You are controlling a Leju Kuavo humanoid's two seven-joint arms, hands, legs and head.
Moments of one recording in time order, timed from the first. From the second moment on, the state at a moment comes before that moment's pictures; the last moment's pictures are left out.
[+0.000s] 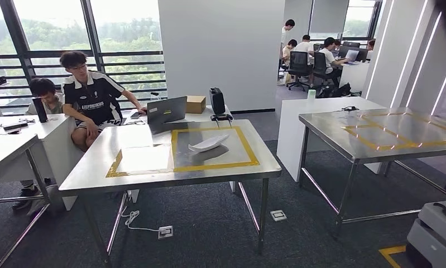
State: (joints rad) left arm -0.11 -0.21 1.16 -0.19 -0.86 0.38 -0.36; right arm 0.03 0.21 -0.26 -1.36 -0.82 0.00 -0.32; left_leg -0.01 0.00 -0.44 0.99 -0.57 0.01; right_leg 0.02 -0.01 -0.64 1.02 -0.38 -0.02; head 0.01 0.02
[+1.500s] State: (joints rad) left arm -0.11 -0.22 1.16 -0.19 -0.85 0.38 -0.38; right arm 0.00 0.21 -0.26 -1.36 -0.82 -0.01 -0.29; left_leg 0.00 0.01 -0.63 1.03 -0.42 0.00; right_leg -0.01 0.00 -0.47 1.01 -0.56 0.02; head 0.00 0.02
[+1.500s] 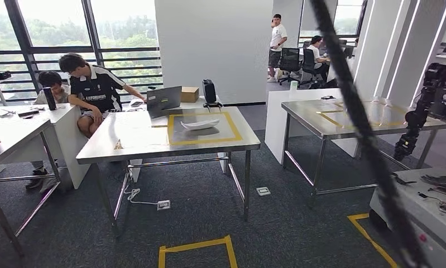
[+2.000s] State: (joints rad) left arm -0.11 -0.22 1.16 -0.19 -0.84 0.37 -0.39; right arm 0.01 0.21 -0.27 -1.36 -0.81 -0.02 -0.29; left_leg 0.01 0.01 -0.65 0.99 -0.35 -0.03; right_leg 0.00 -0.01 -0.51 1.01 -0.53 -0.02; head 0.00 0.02
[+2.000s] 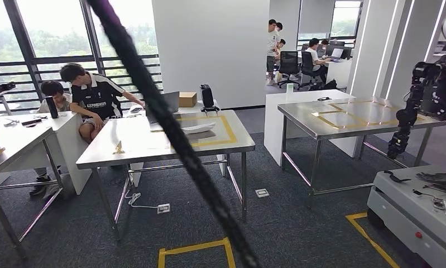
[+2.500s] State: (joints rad) left arm -0.11 -0.22 1.16 -0.19 -0.85 0.34 -0.42; right arm 0.07 0.21 -0.29 -1.39 -0.81 -0.01 -0.29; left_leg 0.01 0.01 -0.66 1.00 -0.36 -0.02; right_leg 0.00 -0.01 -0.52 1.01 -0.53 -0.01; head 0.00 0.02
